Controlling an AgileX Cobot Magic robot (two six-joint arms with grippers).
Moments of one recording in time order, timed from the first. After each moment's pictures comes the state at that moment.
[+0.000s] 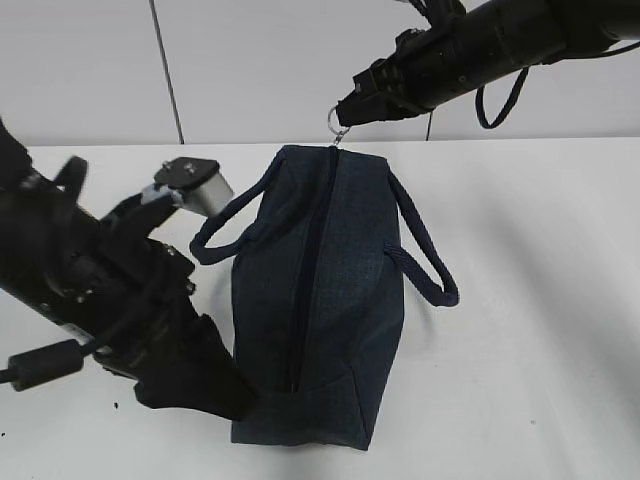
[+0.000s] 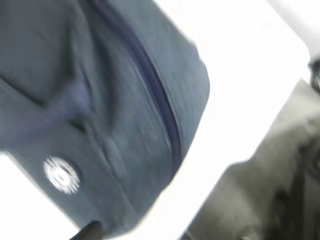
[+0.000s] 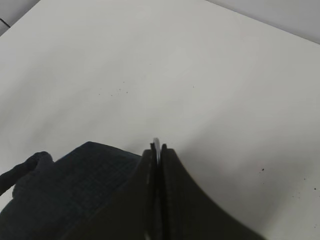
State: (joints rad) left arm -0.51 1.51 -0.88 -0.76 0.90 0.87; right arm 0.20 1.97 -1.61 0.99 0.78 -1.02
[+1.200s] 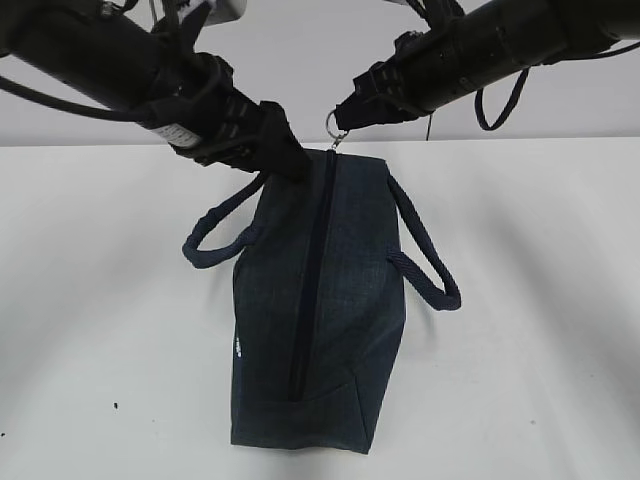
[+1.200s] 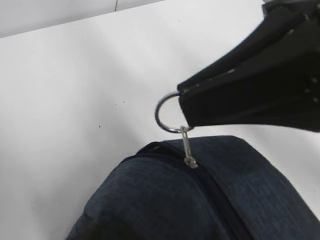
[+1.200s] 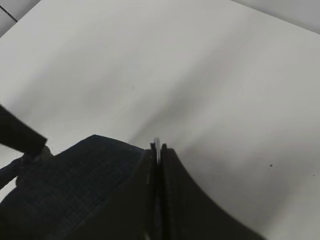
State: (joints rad) left arm -0.43 1.74 -1.37 -0.65 0.73 0.60; right arm 0.20 1.97 -1.61 1.00 0.81 -1.02
